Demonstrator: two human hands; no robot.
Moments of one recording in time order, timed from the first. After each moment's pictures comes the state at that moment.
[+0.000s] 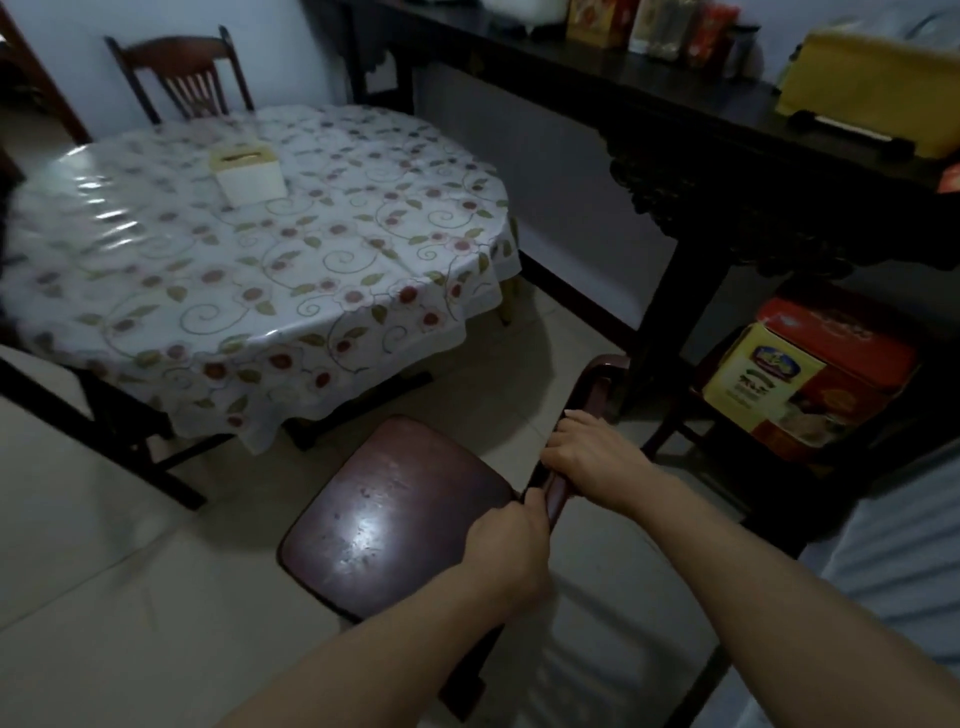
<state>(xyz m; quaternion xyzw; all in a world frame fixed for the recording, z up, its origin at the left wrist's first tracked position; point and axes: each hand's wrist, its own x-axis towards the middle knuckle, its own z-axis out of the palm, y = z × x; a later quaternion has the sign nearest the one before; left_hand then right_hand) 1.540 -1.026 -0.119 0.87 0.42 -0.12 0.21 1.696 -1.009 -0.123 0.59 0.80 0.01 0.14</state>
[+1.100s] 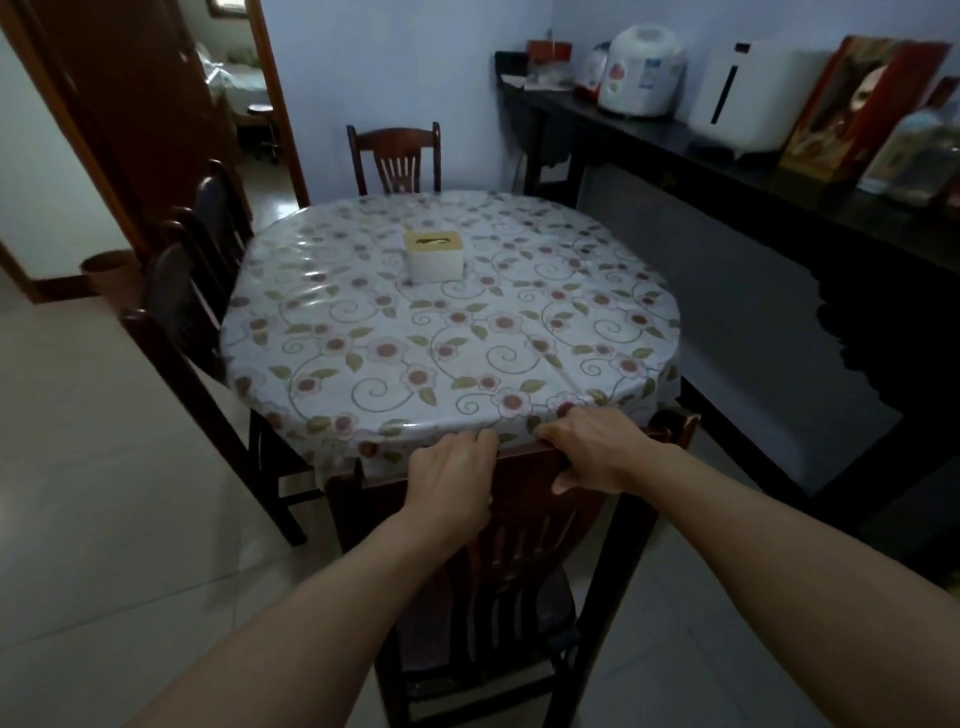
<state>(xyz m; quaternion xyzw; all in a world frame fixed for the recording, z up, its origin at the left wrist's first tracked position) 1.380 -0.773 -0.053 0.81 0.58 0.08 0.02 1.561 -0.737 -0.032 0.50 0.86 0.01 0.12</state>
